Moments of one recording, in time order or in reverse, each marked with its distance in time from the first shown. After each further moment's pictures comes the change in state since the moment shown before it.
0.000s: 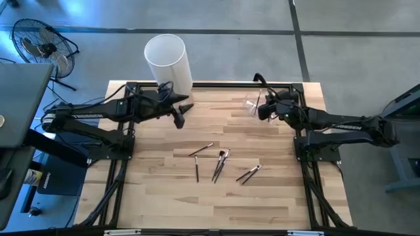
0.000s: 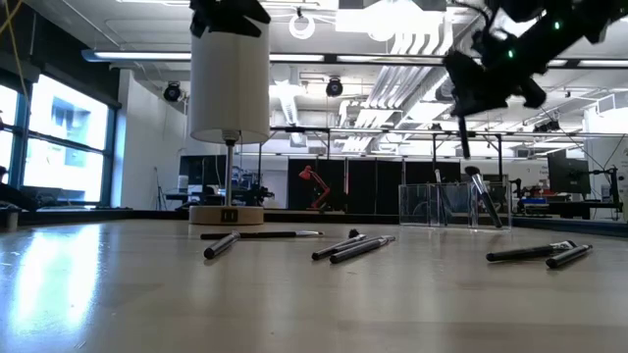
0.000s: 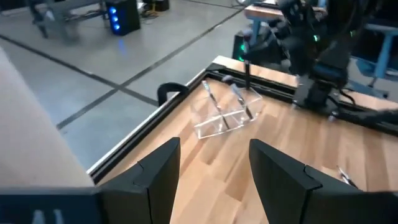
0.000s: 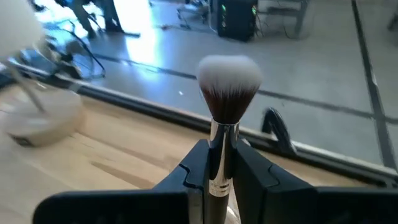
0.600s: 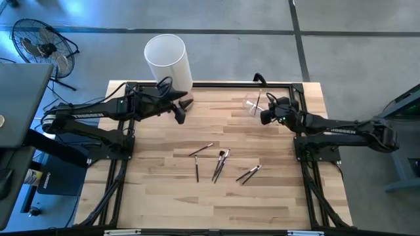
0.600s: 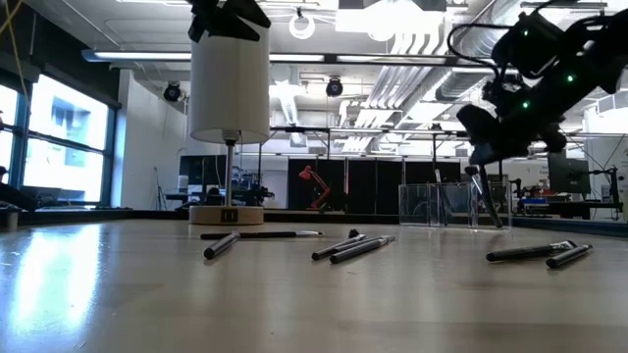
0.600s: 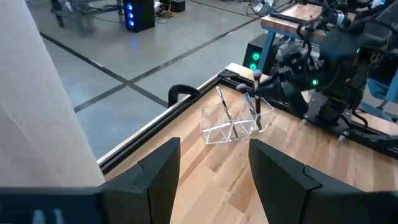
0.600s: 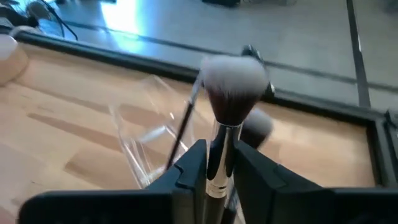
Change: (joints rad) left arm 0.042 0.005 0.000 0.017 -0.017 -0.068; right arm -0.126 -0.012 -0.239 0.117 -0.107 0.029
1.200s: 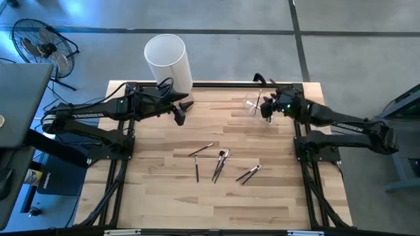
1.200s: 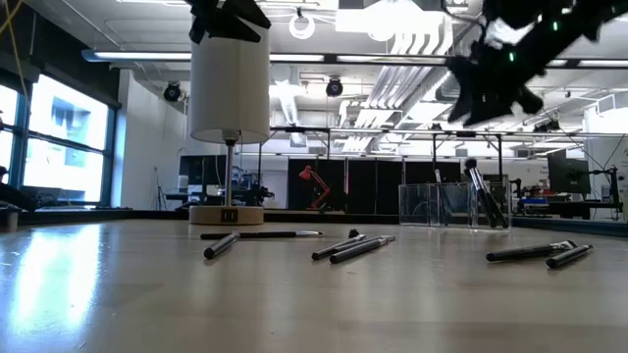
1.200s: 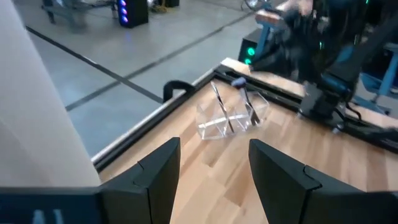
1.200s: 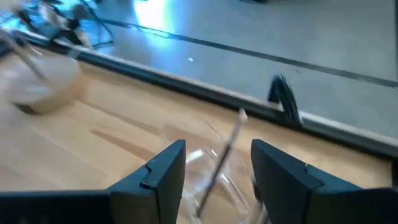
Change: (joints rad) left arm -0.002 0.000 0.000 -0.020 0.044 0.004; right arm -0.043 -0.003 0.295 -0.233 -0.174 -0.075
